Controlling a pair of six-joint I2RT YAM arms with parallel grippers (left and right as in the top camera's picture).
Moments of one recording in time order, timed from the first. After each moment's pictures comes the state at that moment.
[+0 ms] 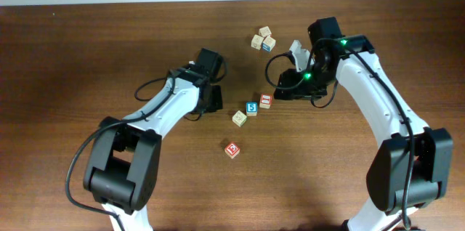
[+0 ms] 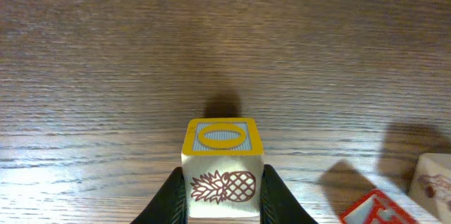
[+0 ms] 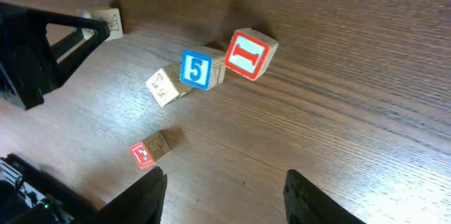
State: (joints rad) left arm -0.41 1.95 1.33 -0.70 -0.05 -0.48; right arm 0.18 1.85 1.53 -1.11 -0.44 0.06
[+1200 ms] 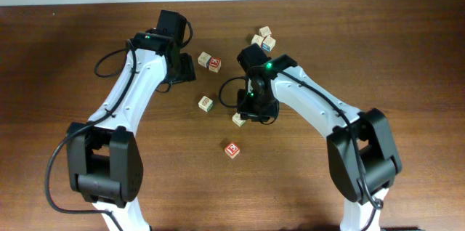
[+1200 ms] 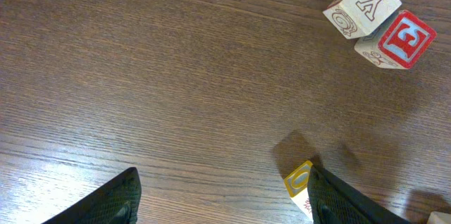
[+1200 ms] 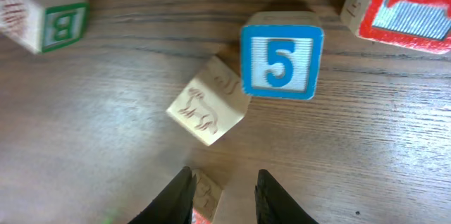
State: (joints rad) left arm -0.22 1.96 1.65 -0.98 -0.15 -0.40; right arm 0.51 2.02 1.53 -0.99 -0.27 0.58
